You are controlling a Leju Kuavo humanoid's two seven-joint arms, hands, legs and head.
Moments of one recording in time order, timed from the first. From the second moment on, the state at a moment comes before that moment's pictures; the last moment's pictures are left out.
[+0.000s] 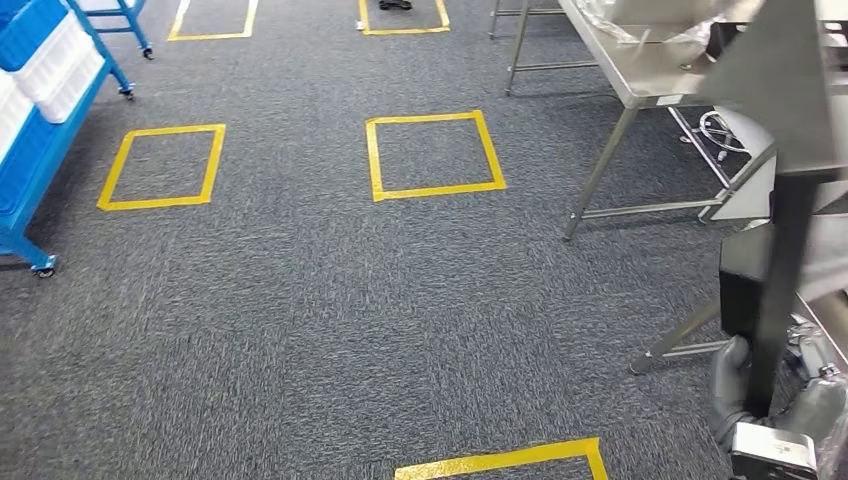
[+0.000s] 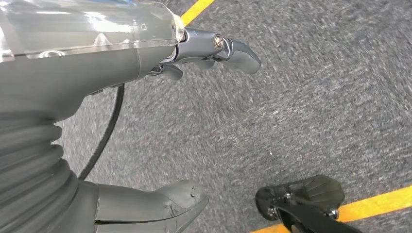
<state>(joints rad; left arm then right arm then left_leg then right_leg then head) 0.08 -0.28 1.25 -0.75 -1.57 -0.23 -0.41 0.38 -0.13 -0.06 -2.30 0.59 -0.55 -0.11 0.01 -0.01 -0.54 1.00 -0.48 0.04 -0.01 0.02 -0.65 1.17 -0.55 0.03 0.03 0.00</state>
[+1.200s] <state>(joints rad) 0.07 -0.24 1.24 -0.69 -1.57 -0.22 -0.38 0.38 -0.18 -0.30 -2.18 1.17 -0.39 0.15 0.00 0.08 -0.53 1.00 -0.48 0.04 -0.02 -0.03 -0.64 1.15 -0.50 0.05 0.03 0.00</state>
